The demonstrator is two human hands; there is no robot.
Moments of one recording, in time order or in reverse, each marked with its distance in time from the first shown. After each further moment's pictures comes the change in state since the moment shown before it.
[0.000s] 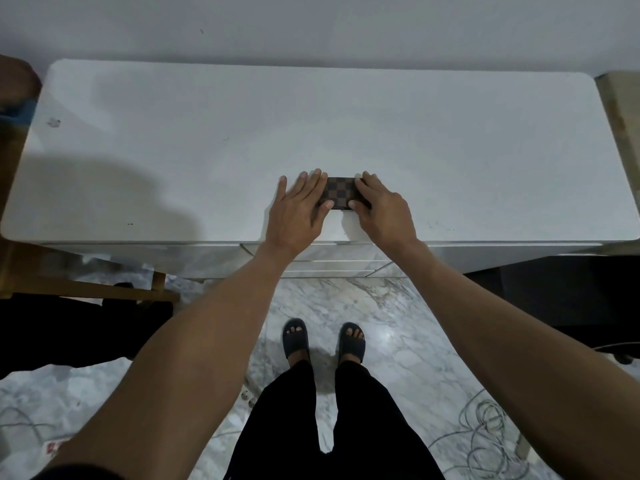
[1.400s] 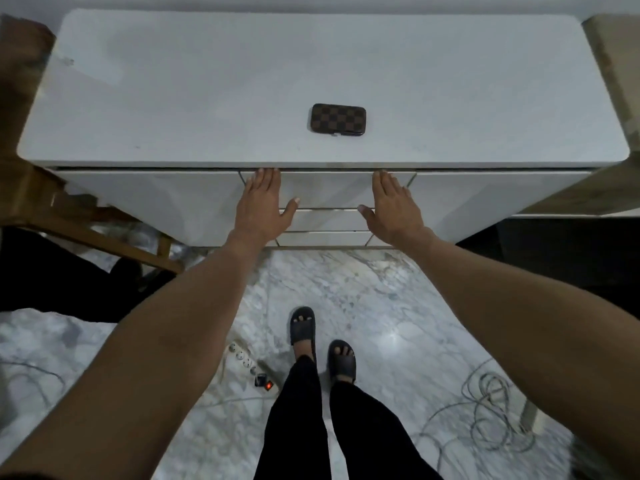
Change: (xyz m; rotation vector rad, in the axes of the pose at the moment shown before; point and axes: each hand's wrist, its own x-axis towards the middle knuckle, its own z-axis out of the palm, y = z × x) left_hand -0.136 0.008 -0.031 0.029 -0.311 -0.244; right_hand -0.143 0.023 0.019 -0.286 -0.282 0.124
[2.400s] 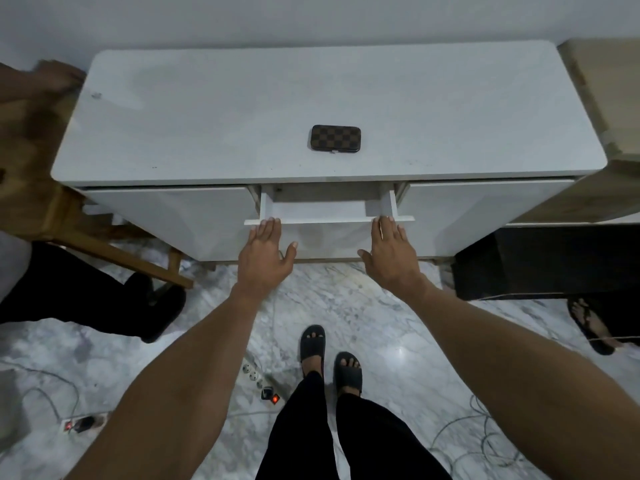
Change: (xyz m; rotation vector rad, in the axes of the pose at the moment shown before) left_hand -0.083 0.014 0.002 -0.023 0.004 -0.079; right_hand -0.070 -0.012 0.022 -0.110 0.036 -0.008
